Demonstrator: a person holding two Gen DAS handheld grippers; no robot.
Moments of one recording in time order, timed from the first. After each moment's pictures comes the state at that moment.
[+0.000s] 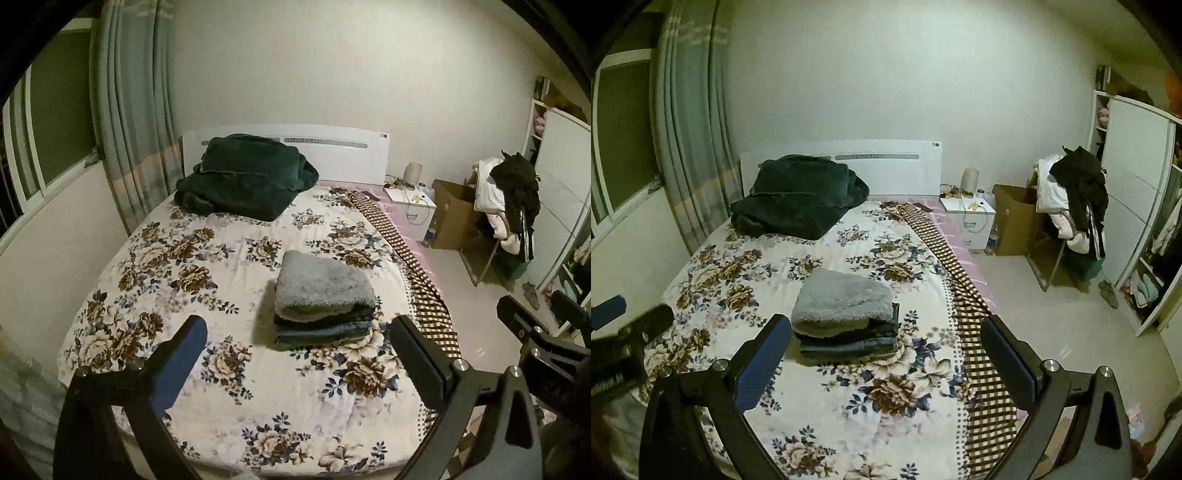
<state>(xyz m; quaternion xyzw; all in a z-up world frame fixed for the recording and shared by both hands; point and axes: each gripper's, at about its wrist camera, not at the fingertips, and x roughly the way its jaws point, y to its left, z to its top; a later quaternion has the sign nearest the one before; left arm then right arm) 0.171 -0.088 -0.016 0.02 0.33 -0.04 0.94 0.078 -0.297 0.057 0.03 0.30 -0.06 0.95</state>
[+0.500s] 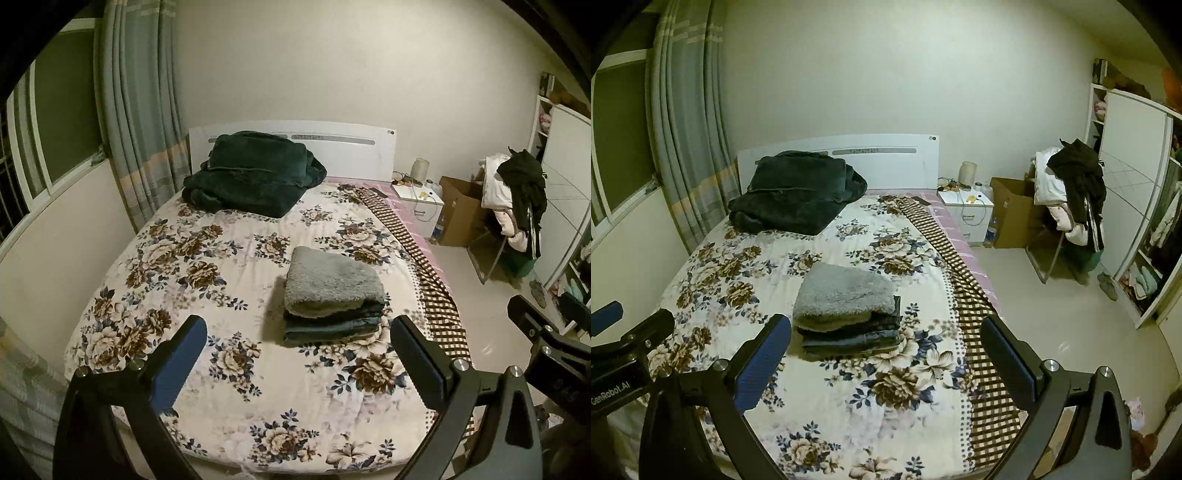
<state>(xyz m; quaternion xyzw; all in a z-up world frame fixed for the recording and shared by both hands) 0.167 -0.082 -0.021 0.02 0.34 -0.03 0.94 0.086 -0.294 0.051 0.03 0.31 -0.06 0.95</state>
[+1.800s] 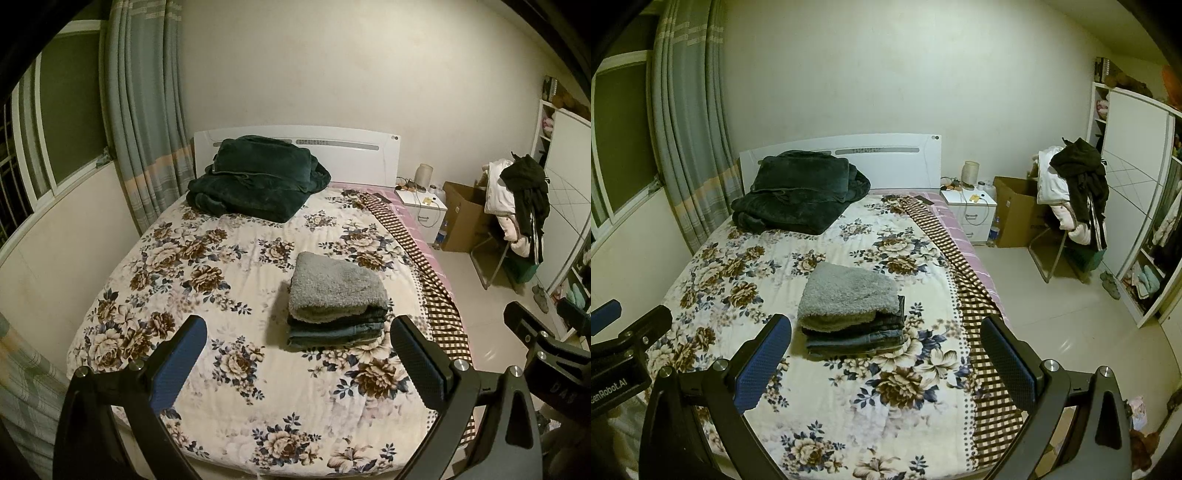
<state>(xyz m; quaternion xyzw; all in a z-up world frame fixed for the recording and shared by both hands) 0.167 -0.070 -0.013 0.02 0.33 -0.02 0.94 0.076 -0.289 0.050 0.04 0.32 -0.06 0.95</state>
